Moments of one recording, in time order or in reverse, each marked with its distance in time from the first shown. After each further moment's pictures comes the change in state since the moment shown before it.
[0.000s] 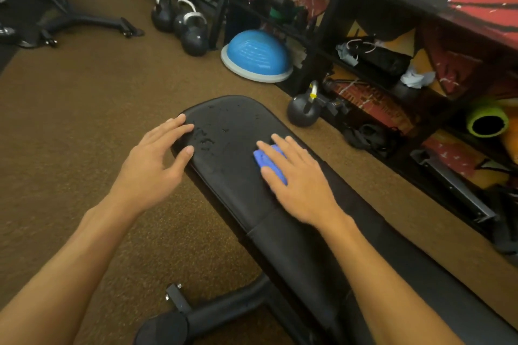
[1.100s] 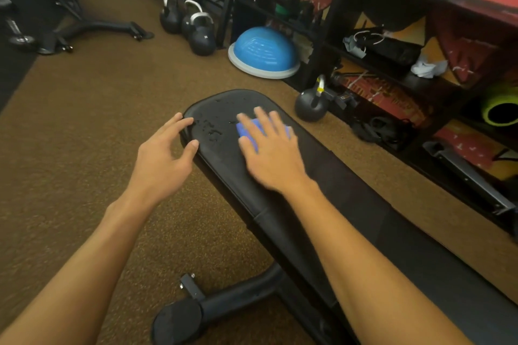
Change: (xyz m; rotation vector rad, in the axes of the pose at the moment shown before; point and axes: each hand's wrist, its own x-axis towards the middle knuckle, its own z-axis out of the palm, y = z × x) left_hand -0.012 0.014 0.001 -0.085 0.087 -0.156; right_hand 0.043 -0.052 0.015 -0.012 0.012 0.030
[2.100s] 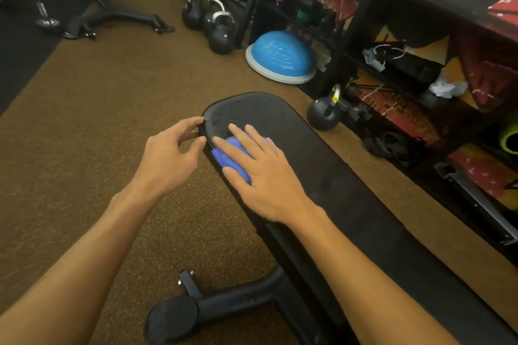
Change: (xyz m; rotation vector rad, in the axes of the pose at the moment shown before) left_hand 0.004 -0.012 -0.010 -0.117 0.025 -0.079; right_hand -0.024 -0.026 0.010 0.028 -0.039 -0.360
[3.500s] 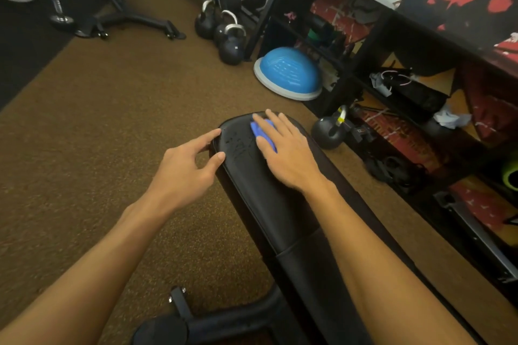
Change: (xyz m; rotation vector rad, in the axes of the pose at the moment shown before) left_hand 0.012 -0.007 0.005 -0.007 -0.037 -0.006; right_hand 0.081 0.059 -0.018 -0.004 -0.023 0.200
